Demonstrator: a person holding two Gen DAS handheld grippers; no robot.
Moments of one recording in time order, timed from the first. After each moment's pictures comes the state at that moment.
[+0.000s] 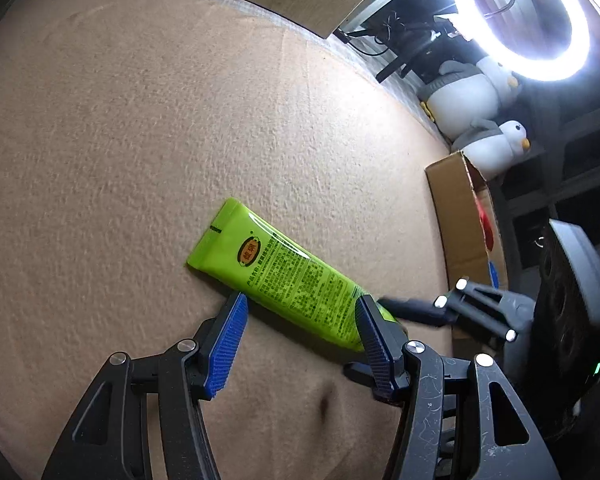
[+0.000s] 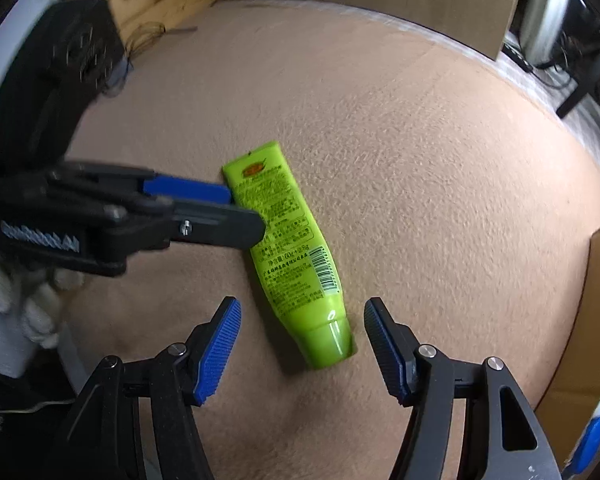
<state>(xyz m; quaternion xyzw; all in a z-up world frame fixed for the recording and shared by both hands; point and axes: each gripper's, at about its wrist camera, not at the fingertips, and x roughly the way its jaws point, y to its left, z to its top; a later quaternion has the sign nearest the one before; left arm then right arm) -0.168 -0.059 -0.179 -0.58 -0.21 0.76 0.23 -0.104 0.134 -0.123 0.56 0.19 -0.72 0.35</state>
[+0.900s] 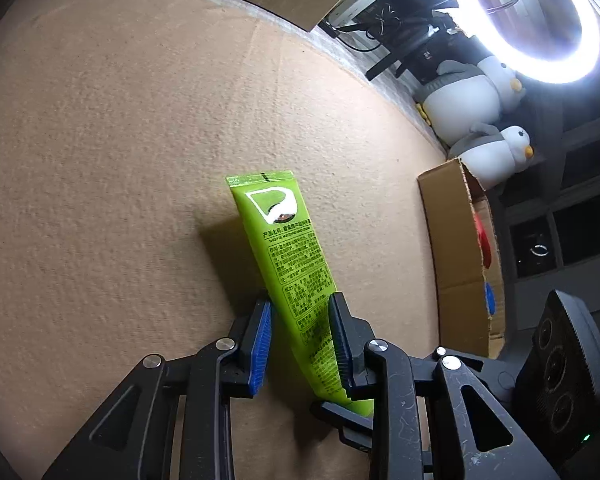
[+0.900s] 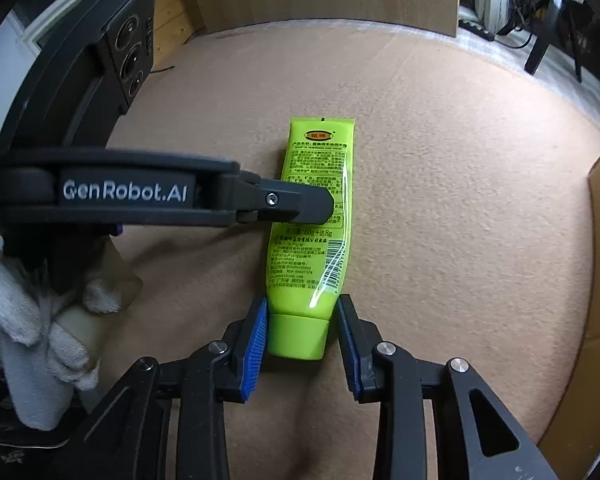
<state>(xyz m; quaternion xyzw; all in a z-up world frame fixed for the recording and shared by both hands) -0.199 0.007 -0.192 -0.57 -0.22 0.75 0.23 -0.109 0.188 -0.130 0.55 0.09 -0.76 0.33</state>
